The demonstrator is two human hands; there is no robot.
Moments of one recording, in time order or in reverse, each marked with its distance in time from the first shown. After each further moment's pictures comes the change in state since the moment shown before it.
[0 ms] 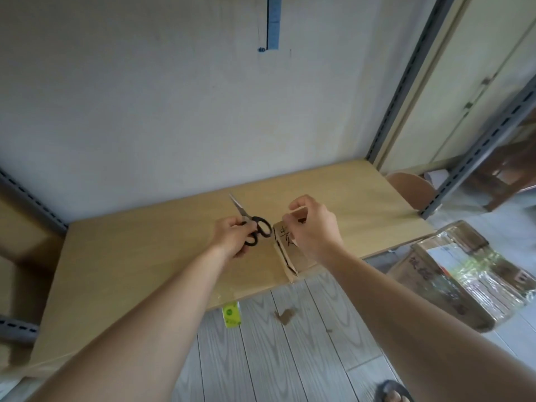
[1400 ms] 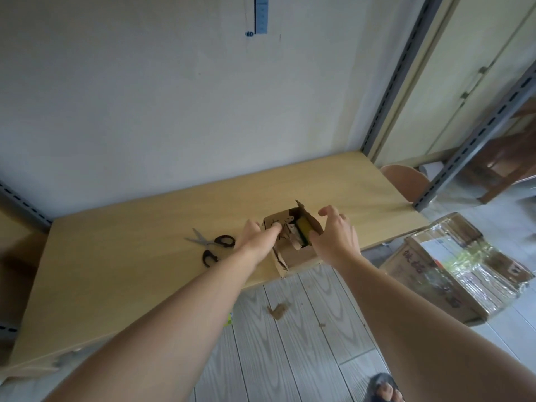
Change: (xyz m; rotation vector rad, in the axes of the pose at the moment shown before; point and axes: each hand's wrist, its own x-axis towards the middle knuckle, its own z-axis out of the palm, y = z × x) left_hand 0.001 -0.015 0.064 0.290 -0.102 -0.116; right_hand 0.017 0.077 -0.014 -0.349 0.031 0.201
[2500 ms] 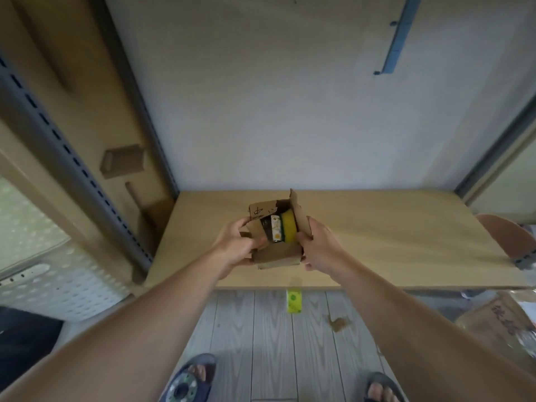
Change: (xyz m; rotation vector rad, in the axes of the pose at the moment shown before) left_hand -0.106 -0.097 -0.181 -0.453 0.167 0.090; right_hand -0.101 -0.149 0.072 0.201 -0.405 -0.338
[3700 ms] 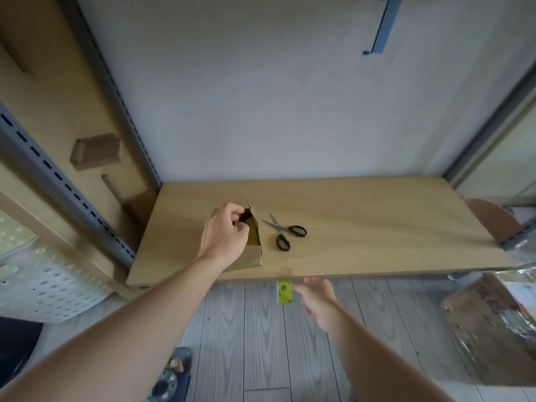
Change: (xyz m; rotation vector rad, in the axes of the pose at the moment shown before) left_hand 0.012 -0.013 0.008 0.551 0.297 0.330; right_hand -0.017 0.119 0.070 0.420 0.029 0.616
